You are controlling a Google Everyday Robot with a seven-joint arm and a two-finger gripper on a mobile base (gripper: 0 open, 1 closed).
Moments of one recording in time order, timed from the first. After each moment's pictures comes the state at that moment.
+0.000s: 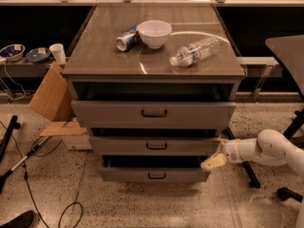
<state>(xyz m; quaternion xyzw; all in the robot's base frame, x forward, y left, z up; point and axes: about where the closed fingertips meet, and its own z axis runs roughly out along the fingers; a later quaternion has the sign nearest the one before) 0.600 -0.258 0.439 -0.36 0.83 0.29 0.31</state>
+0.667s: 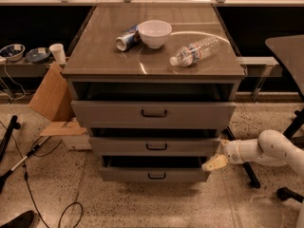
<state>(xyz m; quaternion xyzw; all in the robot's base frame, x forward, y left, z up) 0.594 -0.262 0.437 -0.36 0.83 0.29 0.31</state>
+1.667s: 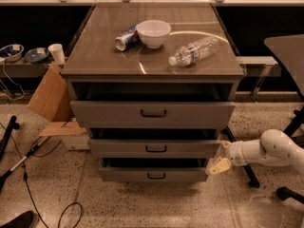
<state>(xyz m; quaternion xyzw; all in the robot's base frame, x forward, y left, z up) 0.576 -0.265 0.443 -0.41 0.81 0.29 0.30</state>
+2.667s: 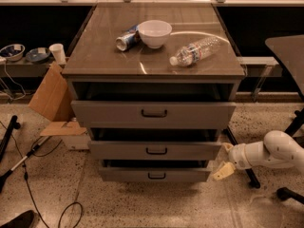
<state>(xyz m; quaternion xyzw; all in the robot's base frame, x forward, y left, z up) 0.557 -0.273 0.443 -0.44 0.80 0.28 0.28</state>
